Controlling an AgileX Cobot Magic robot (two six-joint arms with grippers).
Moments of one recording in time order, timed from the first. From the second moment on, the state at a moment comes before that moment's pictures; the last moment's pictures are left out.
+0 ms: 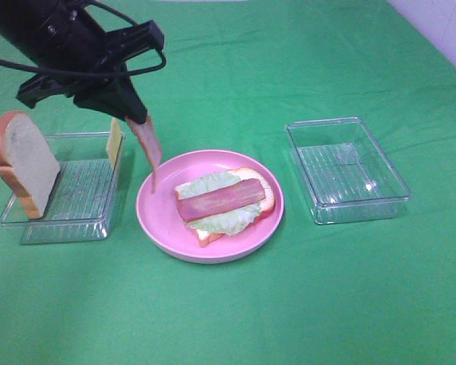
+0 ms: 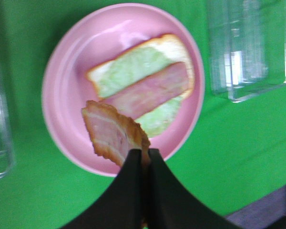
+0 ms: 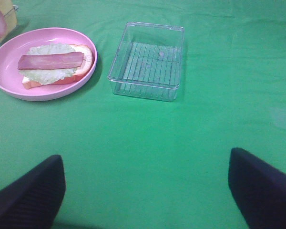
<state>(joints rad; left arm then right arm) -0.38 1.75 -1.38 -0.56 0.85 -0.10 0.11 -0.01 -0.51 0.09 1.07 -0.20</state>
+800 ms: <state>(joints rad) -0.53 1.99 -1.38 -0.93 0.62 0.34 0.11 -0.01 -0.51 0.09 1.07 -0.20</state>
